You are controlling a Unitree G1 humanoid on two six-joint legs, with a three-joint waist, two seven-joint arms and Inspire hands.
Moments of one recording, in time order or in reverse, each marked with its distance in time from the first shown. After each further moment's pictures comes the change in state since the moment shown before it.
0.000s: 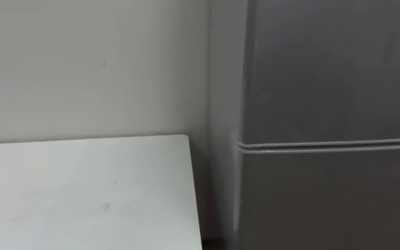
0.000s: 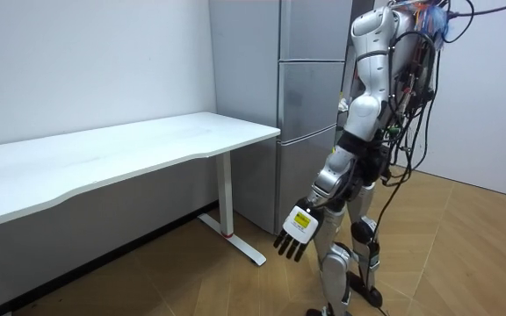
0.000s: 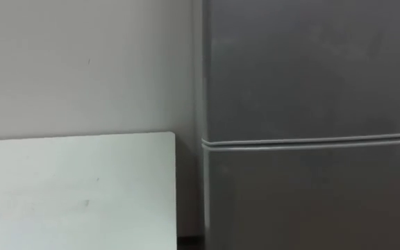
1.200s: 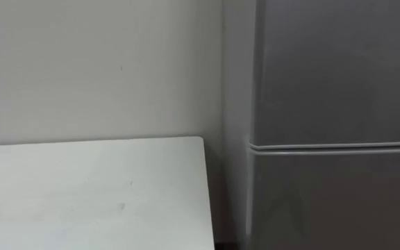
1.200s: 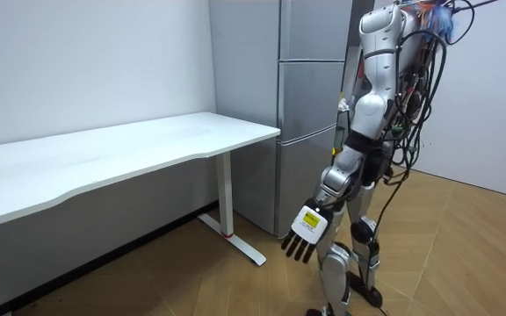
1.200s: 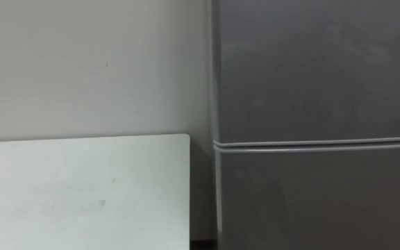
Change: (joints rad) left arm -0.045 -0.028 -0.106 0.056 -0.008 -0.021 0.044; right arm -0.043 0.036 0.367 0.481 -0.089 0.115 0.663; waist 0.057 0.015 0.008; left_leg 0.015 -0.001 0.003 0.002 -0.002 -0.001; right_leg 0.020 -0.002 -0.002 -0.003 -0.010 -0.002
